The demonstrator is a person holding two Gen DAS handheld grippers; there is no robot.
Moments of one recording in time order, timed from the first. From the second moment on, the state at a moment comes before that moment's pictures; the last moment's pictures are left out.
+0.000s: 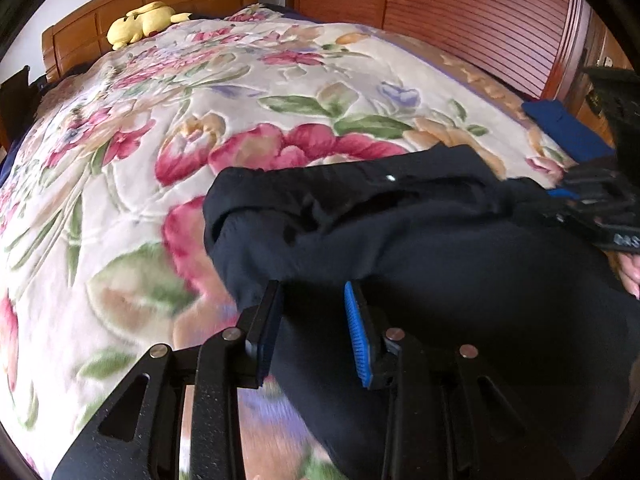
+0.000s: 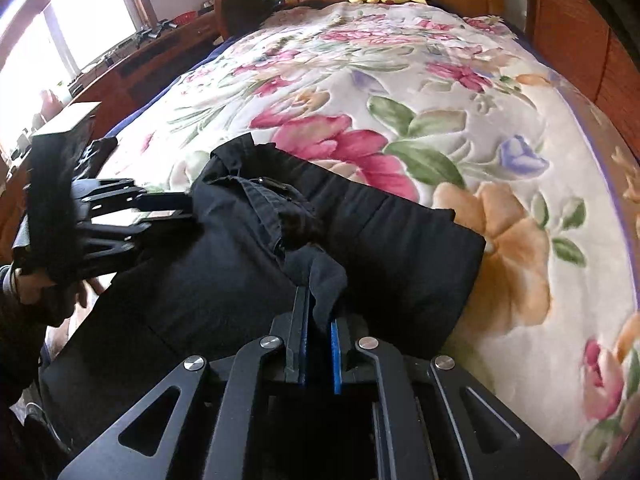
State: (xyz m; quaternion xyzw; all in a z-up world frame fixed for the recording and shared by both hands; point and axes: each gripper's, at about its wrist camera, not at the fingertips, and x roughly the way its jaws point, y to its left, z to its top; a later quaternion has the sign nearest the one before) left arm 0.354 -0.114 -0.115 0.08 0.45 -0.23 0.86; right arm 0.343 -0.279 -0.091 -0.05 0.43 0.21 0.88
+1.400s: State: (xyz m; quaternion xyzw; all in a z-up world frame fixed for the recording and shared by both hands) left arm 0.434 -0.101 -0.156 0.00 0.51 -0.23 0.83; right arm 0.310 -0.301 -0.085 -0.04 0.41 0.16 0.90
